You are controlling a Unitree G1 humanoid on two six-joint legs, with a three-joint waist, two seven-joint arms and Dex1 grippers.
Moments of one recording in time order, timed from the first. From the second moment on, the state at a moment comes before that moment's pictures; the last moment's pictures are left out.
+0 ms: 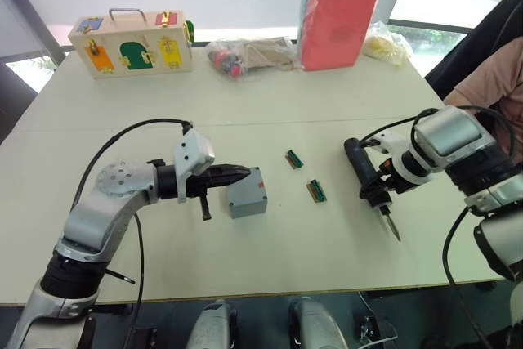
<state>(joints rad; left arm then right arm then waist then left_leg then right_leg) -0.40 0.66 -0.06 -0.33 -0.46 0.47 -0.96 -1.09 -0.86 0.62 0.40 0.32 1.58 0.89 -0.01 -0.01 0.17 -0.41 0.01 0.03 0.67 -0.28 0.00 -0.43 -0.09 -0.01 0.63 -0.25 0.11</state>
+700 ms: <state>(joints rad) -0.40 0.74 -0.04 -0.27 -0.45 0.48 -1.00 -0.95 -0.57 0.05 -0.06 0.44 1.01 0.75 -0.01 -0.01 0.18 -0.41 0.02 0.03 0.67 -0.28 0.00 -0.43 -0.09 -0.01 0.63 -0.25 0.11</state>
